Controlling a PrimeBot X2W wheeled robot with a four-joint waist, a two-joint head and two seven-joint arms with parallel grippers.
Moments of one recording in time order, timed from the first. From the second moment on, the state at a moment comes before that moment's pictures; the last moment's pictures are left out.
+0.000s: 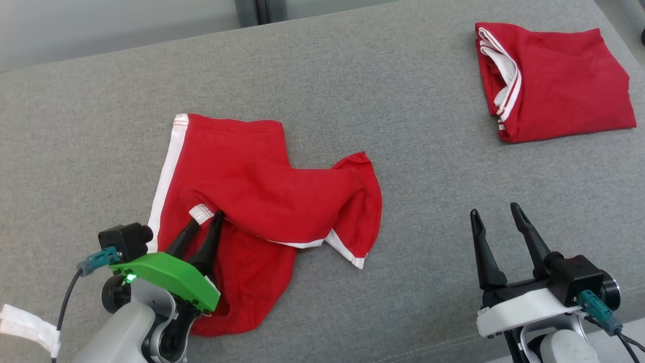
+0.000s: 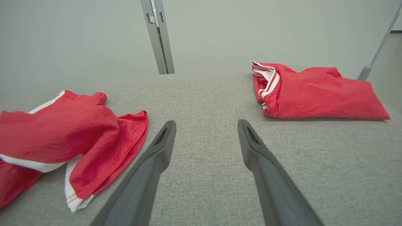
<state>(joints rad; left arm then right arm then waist) -0.37 0.39 -0.65 0.39 -1.08 -0.01 -0.16 -0.01 -0.05 0.04 0.08 0.10 0.13 -0.26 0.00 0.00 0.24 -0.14</state>
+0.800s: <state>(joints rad) -0.12 0.50 -0.80 0.01 -1.01 0.09 -0.09 0.02 -0.05 0.03 0.09 0.10 0.13 -0.26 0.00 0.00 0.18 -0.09</state>
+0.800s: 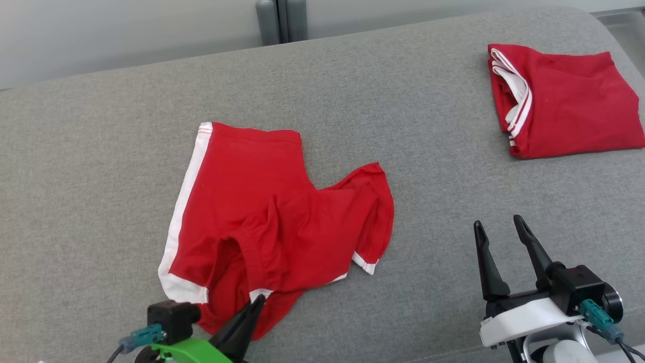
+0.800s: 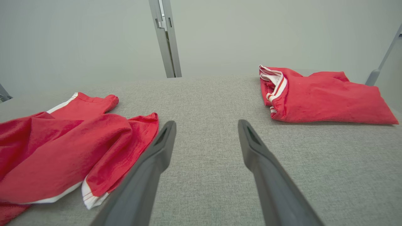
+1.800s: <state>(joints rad) 0.04 0.58 -0.77 -0.02 -1.12 0.09 -0.10 0.04 -0.05 0.04 0.11 0.08 0.13 -0.26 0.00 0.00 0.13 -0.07</state>
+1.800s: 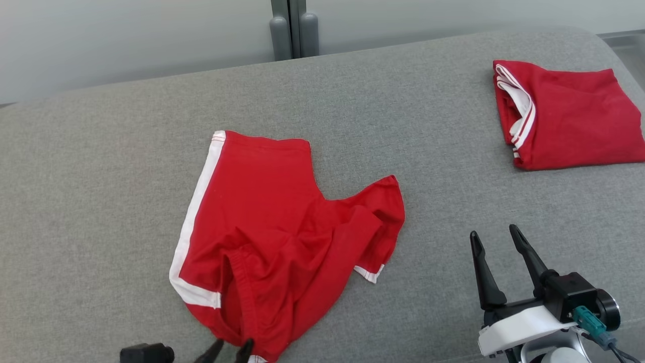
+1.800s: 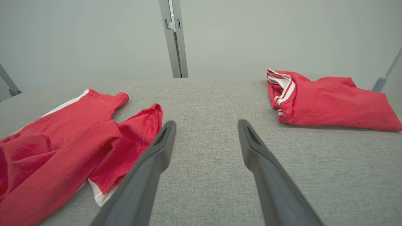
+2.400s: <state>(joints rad) 0.13 0.41 -0.44 -0.15 -0.72 0.20 -0.26 0.06 -0.05 0.04 0.08 0.08 0.13 -0.26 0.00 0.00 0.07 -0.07</state>
